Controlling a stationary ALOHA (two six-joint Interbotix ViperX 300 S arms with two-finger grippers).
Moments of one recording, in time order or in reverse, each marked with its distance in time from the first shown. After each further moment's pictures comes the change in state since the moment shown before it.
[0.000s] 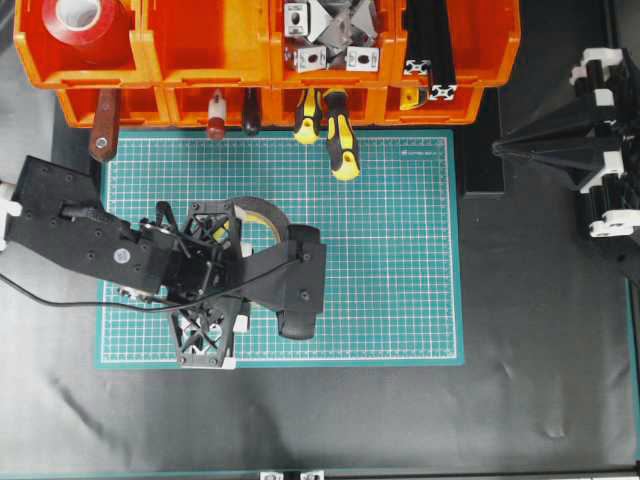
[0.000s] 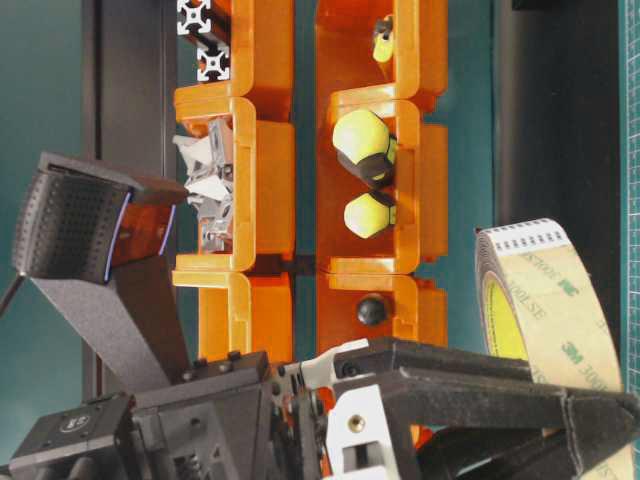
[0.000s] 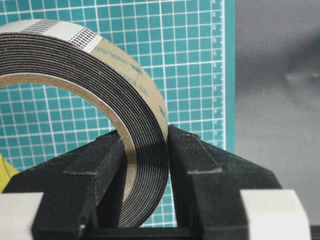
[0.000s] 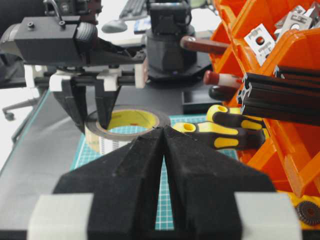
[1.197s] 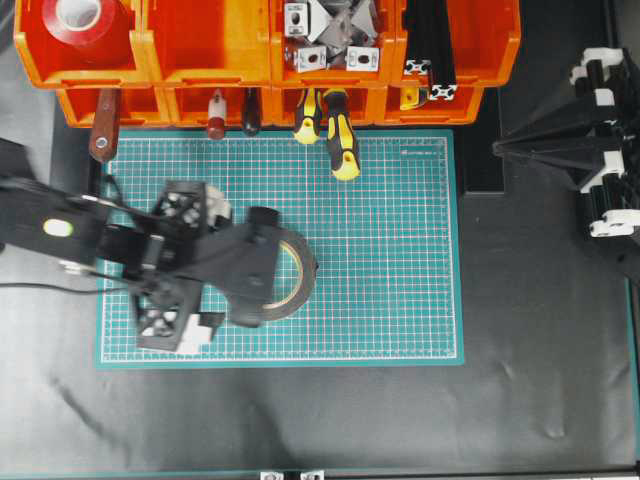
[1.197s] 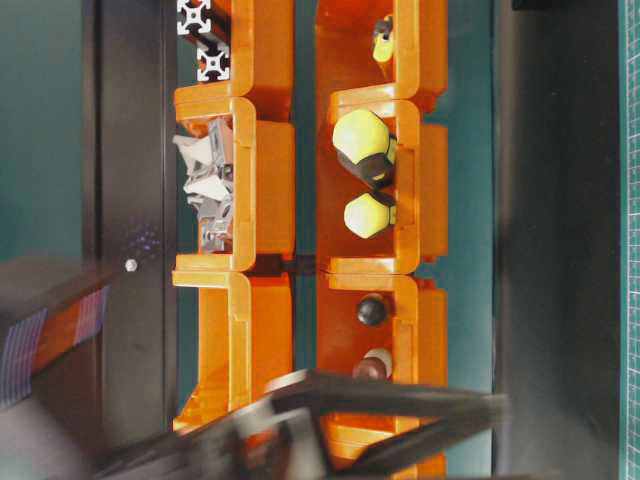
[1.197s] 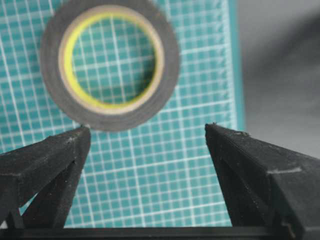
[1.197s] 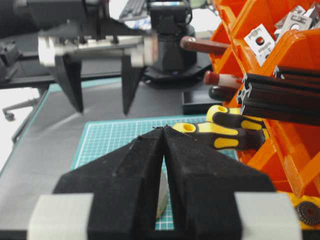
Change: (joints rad) left arm 0.012 -0.209 0.144 0.002 -0.107 0.074; right arm 0.000 -0.002 0.000 0.002 0.000 0.000
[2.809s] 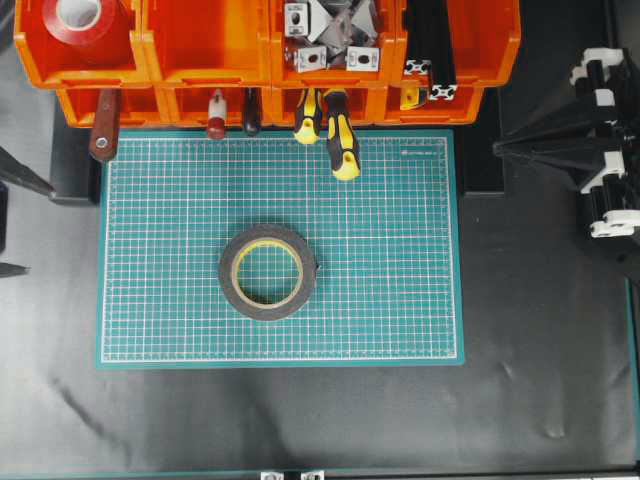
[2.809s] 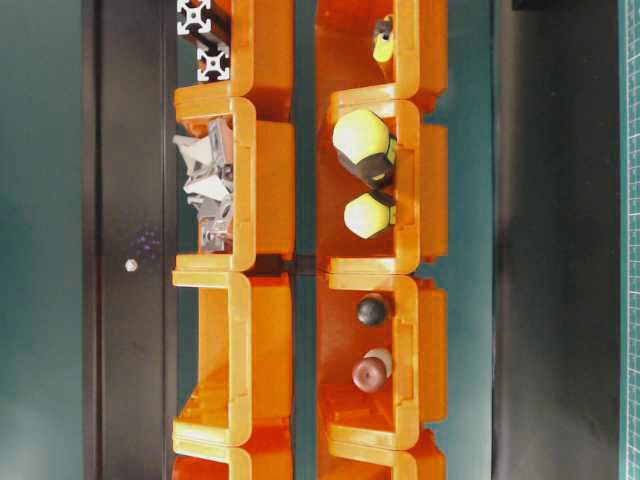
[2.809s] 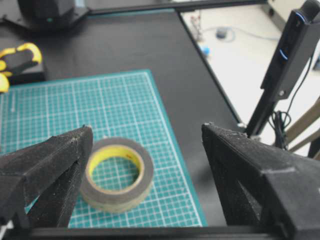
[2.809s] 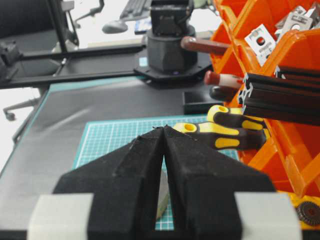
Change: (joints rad) left arm -0.003 -0.914 0.552 0.000 -0.468 0.048; right arm 0.003 0.000 0.000 0.000 0.002 0.002
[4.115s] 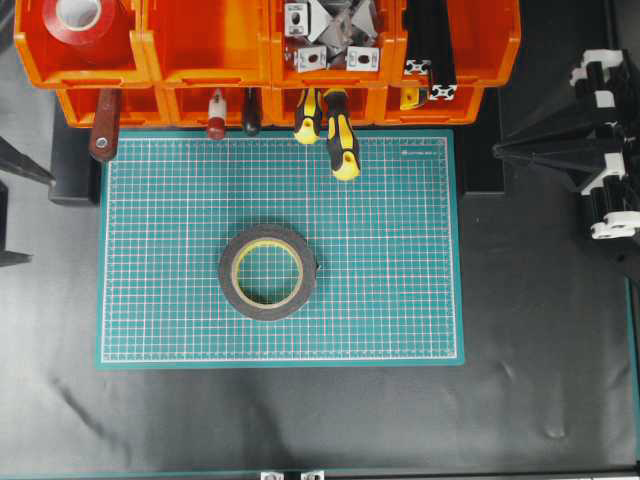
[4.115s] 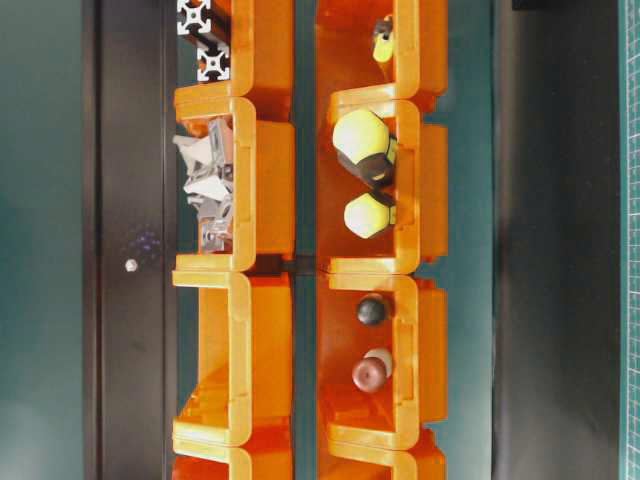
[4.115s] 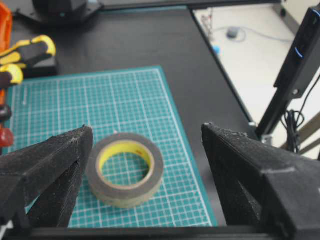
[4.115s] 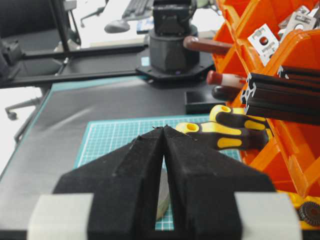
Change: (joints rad) left arm 0.035 -0.015 0.018 0.000 -0.002 -0.003; right arm 0.005 0.000 0.002 -0.002 0.000 0.000
